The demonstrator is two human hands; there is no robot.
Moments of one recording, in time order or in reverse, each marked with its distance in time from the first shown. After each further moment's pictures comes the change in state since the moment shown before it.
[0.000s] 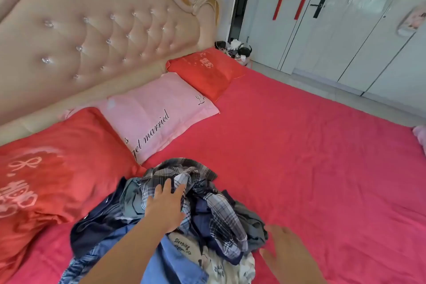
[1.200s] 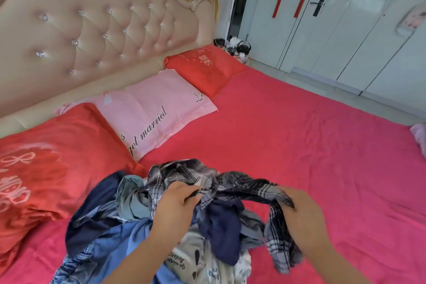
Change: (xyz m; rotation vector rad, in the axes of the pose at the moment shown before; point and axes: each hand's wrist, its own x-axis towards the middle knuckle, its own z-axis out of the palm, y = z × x) left_hand -0.050 0.039 -0.019 -0.864 0.454 0.138; right_hand 0.023 0.014 -0.041 0.311 0.444 -0.030
